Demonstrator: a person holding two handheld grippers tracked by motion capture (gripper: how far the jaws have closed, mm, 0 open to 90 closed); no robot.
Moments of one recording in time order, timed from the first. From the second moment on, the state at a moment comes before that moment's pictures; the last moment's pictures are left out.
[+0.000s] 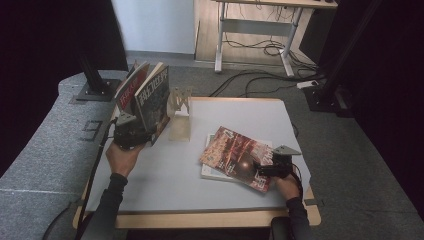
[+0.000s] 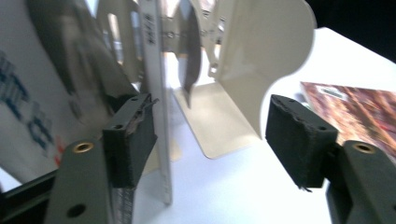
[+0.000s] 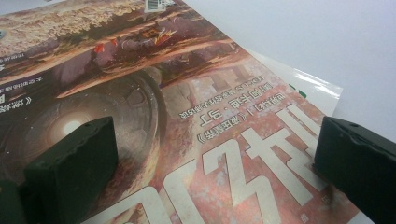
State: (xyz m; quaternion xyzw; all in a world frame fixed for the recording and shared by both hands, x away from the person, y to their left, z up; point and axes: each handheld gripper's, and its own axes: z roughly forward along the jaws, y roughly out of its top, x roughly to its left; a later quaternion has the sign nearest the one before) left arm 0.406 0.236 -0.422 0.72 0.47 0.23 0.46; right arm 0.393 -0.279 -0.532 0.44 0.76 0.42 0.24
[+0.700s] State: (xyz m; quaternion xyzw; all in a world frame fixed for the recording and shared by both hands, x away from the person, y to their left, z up) left arm 0.376 0.196 -0.451 0.81 0.37 0.16 0.42; right arm 0.393 -0.279 -0.532 0.44 0.76 0.42 0.24
